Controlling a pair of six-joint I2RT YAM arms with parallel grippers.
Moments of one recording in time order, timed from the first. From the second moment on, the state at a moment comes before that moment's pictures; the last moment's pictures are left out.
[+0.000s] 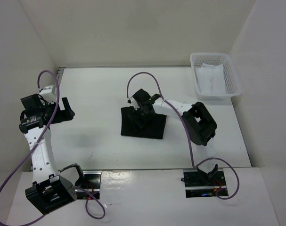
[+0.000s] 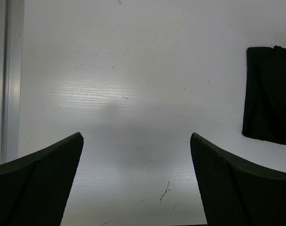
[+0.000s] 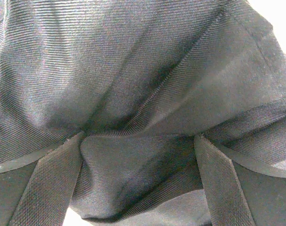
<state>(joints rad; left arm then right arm) 0.48 1.00 1.02 -0.78 0.38 0.12 0.71 2.01 1.45 -0.60 0.00 -0.09</state>
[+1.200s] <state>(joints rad) 0.48 0.98 1.02 -0.78 0.39 0.12 -0.02 0.59 0.96 -0.58 0.10 -0.01</state>
